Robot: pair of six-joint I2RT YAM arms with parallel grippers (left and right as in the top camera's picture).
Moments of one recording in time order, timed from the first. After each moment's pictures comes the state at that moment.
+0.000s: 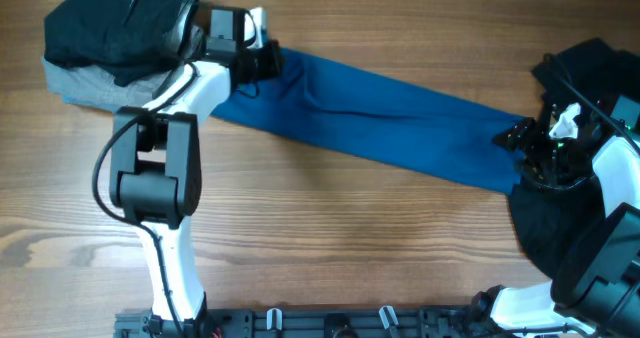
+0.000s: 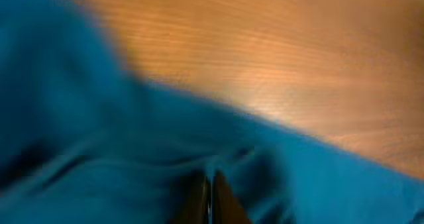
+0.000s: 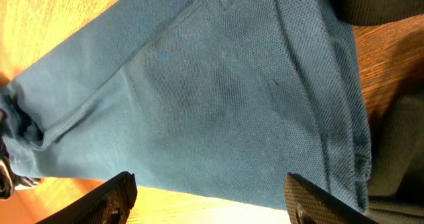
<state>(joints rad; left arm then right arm) -0.16 2.20 1.52 -0.21 0.42 -0.37 -0.52 1.65 1.03 -0.81 -0.54 0.18</state>
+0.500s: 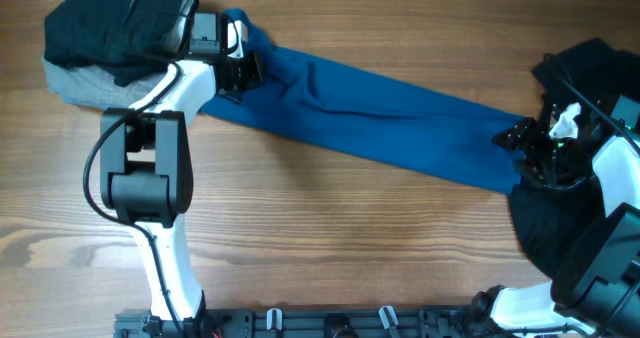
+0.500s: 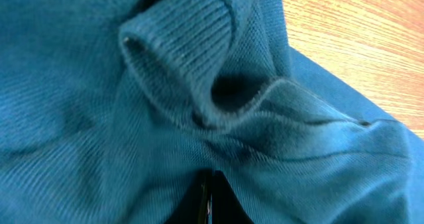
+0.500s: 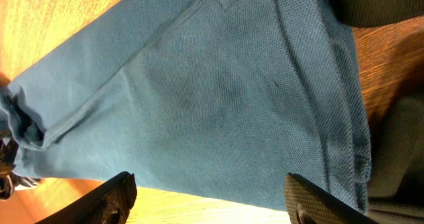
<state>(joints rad) -0.10 2.20 1.52 -0.36 0.32 -0.33 -0.52 1.65 1.03 -0.81 -0.54 0.18</state>
